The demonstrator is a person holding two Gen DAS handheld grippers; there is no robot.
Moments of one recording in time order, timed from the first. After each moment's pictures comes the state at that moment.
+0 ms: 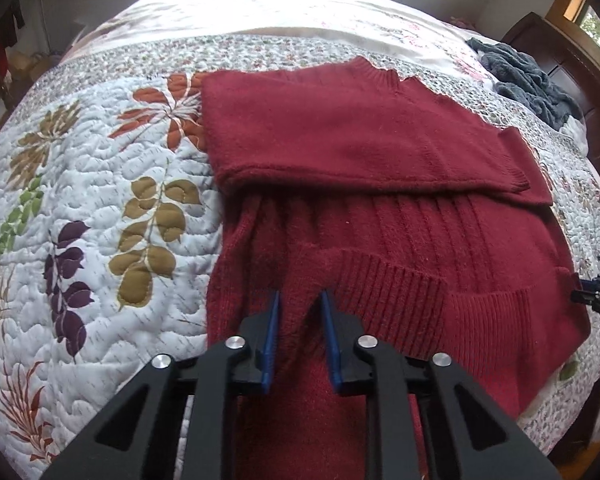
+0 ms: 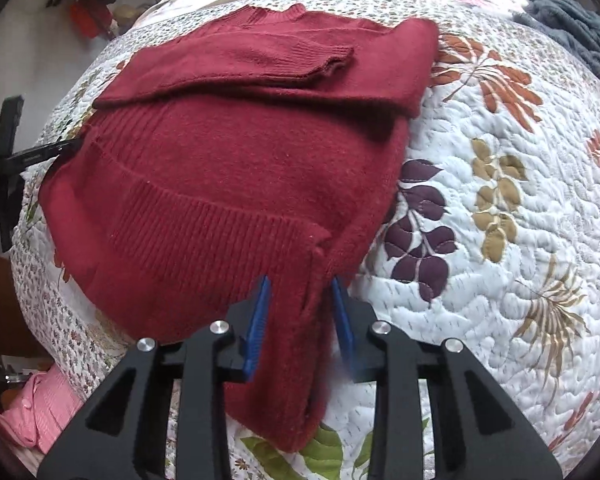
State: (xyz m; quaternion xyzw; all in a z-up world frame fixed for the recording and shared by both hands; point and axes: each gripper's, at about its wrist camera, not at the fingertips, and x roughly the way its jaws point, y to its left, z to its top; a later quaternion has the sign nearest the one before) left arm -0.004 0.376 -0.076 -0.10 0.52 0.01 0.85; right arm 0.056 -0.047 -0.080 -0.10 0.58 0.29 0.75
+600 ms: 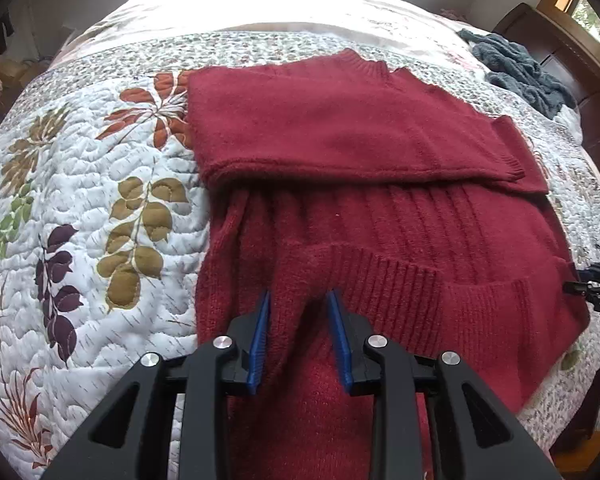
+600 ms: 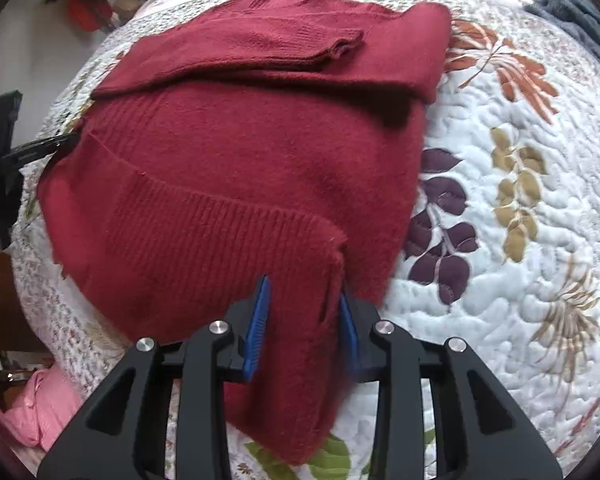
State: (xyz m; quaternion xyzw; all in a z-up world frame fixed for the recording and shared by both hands) left arm 0.002 0.374 -0.079 -0.10 0.52 -0.01 0.85; right arm 0.063 -0.039 -0.093 -0.10 0.60 0.30 0.73
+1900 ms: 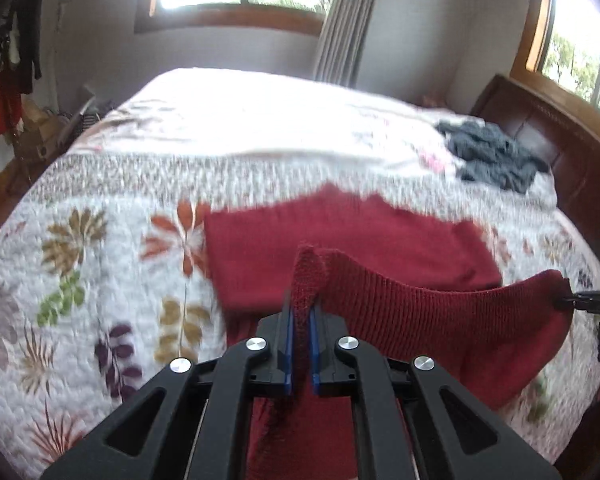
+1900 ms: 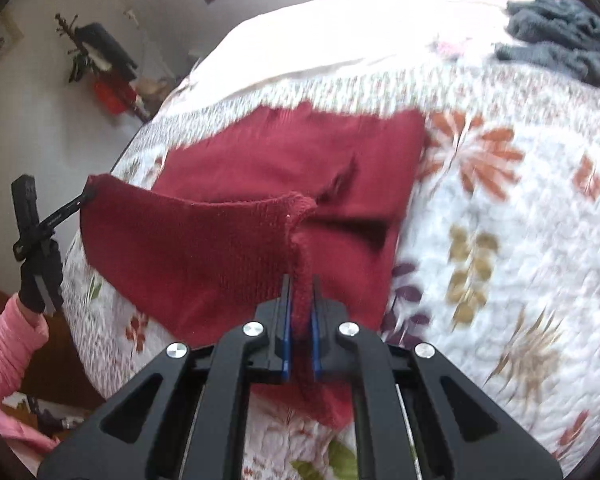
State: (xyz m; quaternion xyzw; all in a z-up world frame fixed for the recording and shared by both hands) left arm -0.008 0.378 0.036 -0.10 0.35 0.01 0.93; right arm 0.111 -0.075 0.005 0.02 0.51 0.32 0.79
